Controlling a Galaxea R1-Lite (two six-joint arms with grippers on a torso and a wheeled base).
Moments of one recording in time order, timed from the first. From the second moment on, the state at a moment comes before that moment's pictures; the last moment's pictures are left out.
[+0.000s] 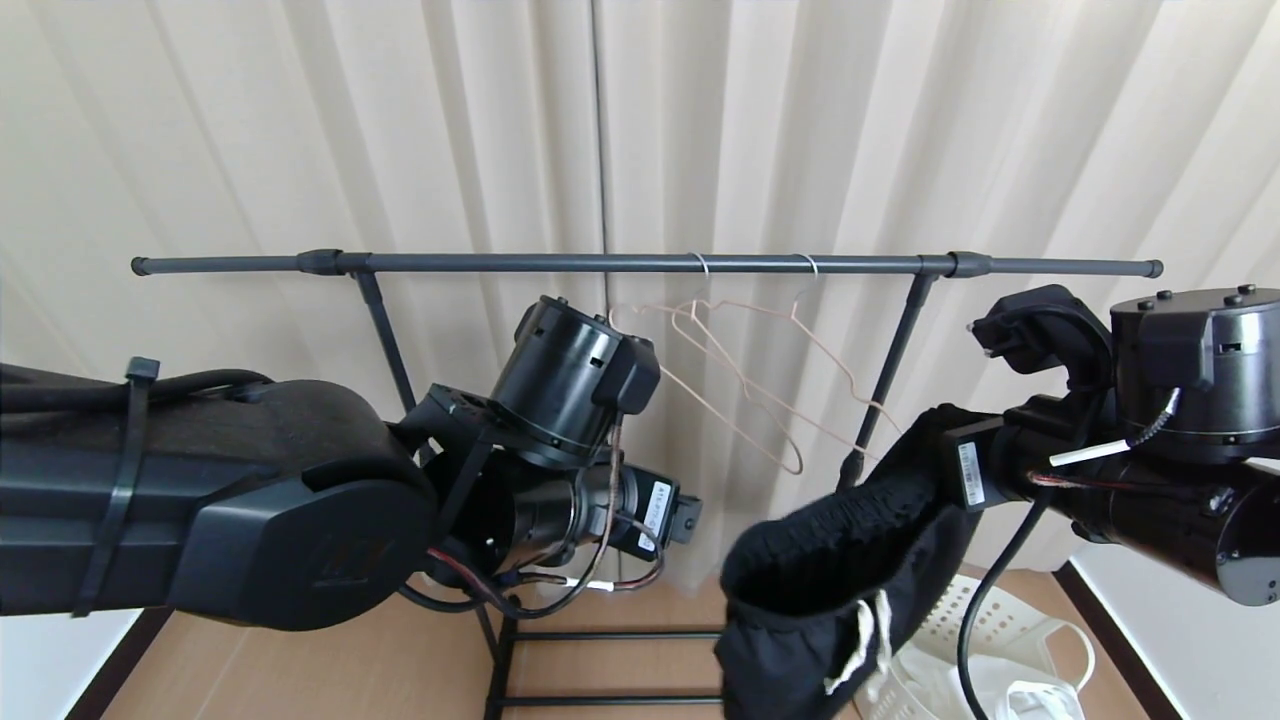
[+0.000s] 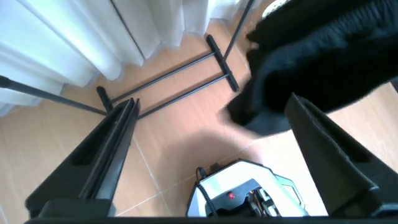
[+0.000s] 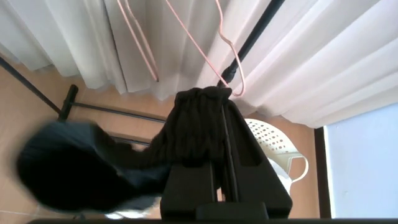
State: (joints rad) left arm -0.82 1.82 -1.18 0.06 0.27 -0.20; right arm 0.52 1.50 -0.77 -0.26 -0.47 0.03
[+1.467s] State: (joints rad) left arm -0.81 1.81 -1.14 0.01 0.28 -0.23; right arm 0.52 1.37 -0.67 -0.26 -0.47 -0.12
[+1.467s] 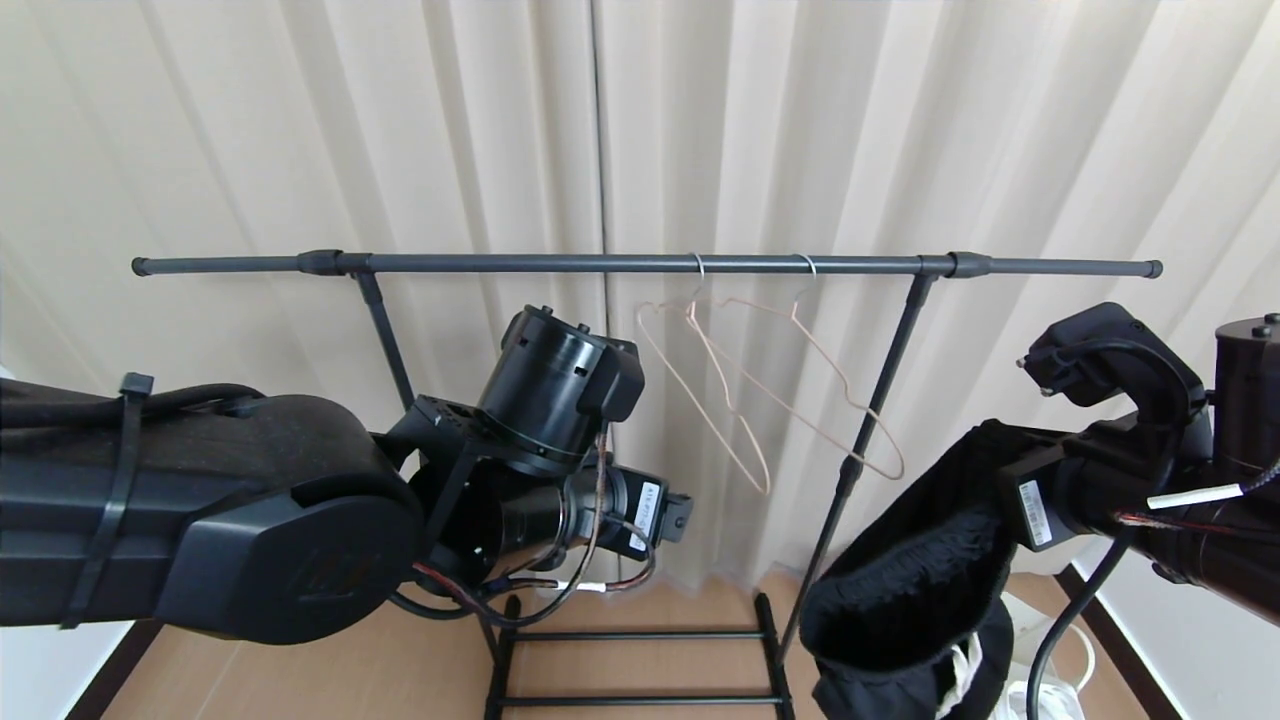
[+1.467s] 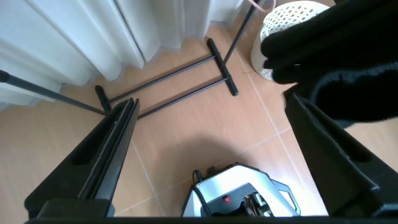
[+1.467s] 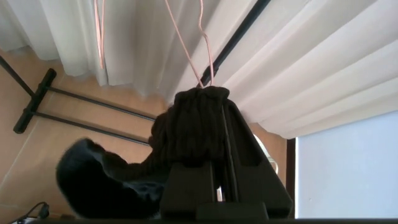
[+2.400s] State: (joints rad) left arm -0.81 1.82 -1.13 -0.02 0.28 -0.23; right arm 0.52 1.38 -0.67 -0.26 -0.47 -0.12
